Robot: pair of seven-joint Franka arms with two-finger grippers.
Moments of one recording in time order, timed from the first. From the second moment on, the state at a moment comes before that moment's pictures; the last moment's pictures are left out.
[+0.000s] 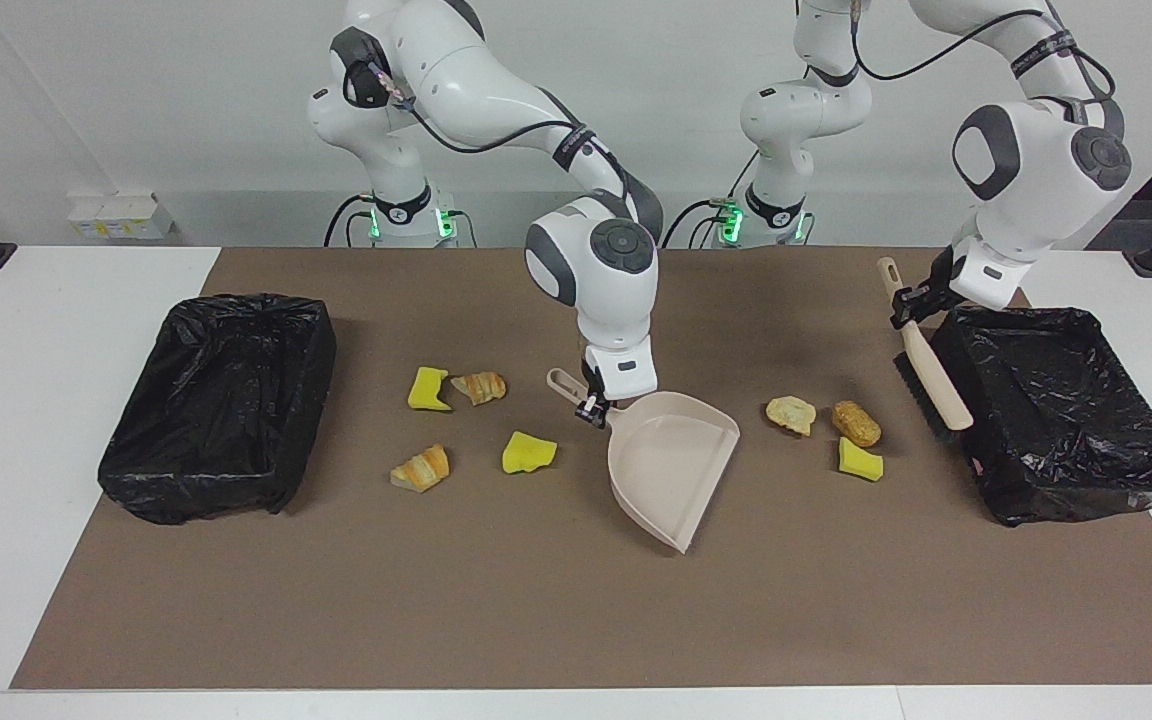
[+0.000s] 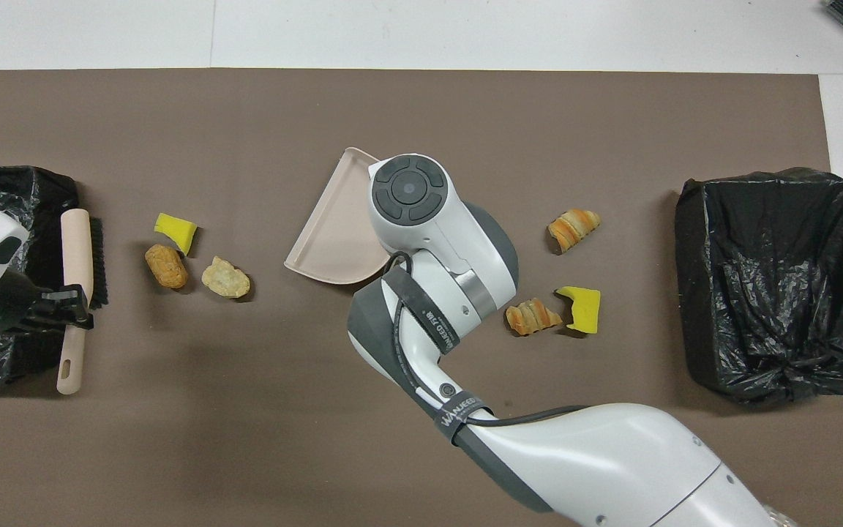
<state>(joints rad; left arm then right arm) 0.19 -0.06 -0.11 -2.08 -0.08 1.84 -0.08 0.53 0.60 0.07 -1.38 -0.08 1.98 -0.53</state>
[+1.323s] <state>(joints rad) -0.07 -0.03 -0.14 -2.25 -0.20 2.03 -0.19 0.50 0.61 0.08 -1.41 -0.08 1.98 -0.95</state>
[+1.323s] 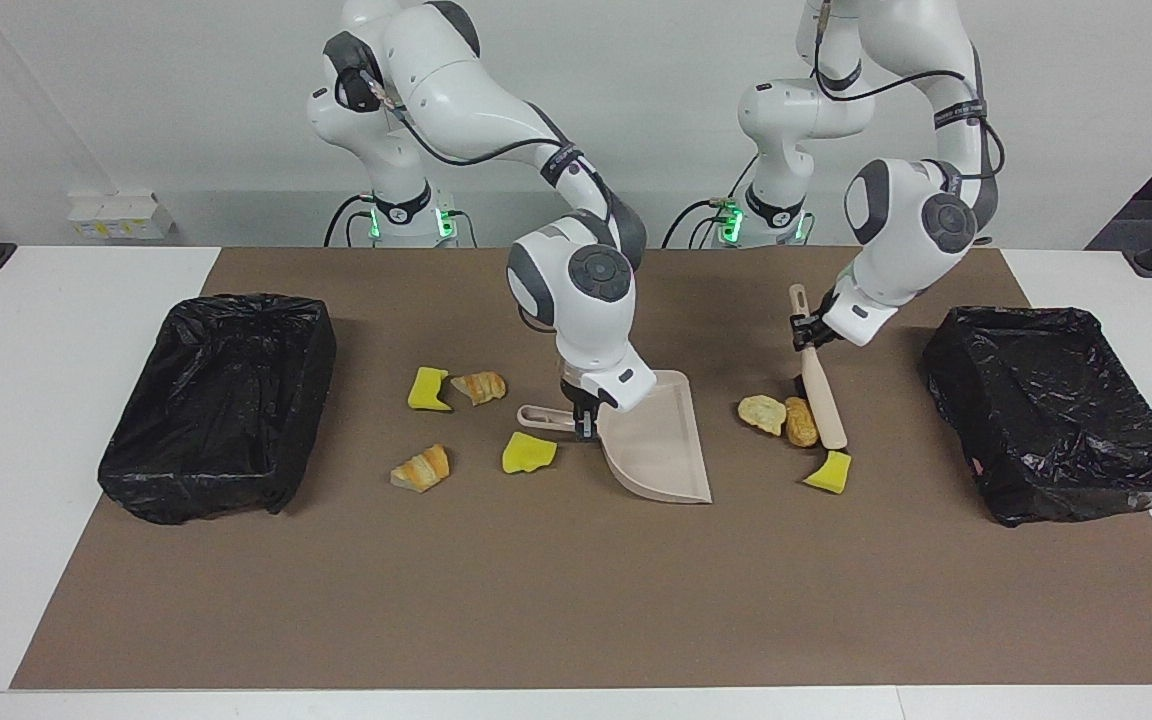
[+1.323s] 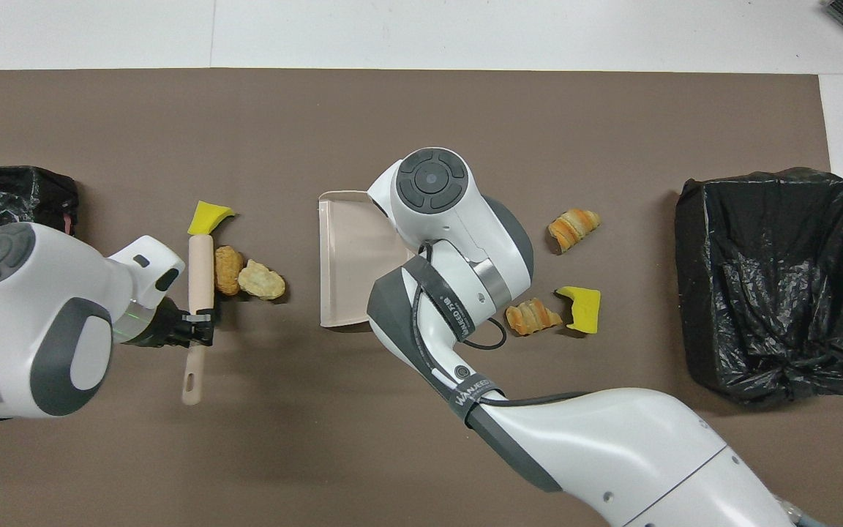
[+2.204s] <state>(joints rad) -0.26 -0.05 -0.11 -2.15 -0.40 2.02 -0.30 0.50 0.61 0.08 -1.41 -0.08 1.98 -0.88</state>
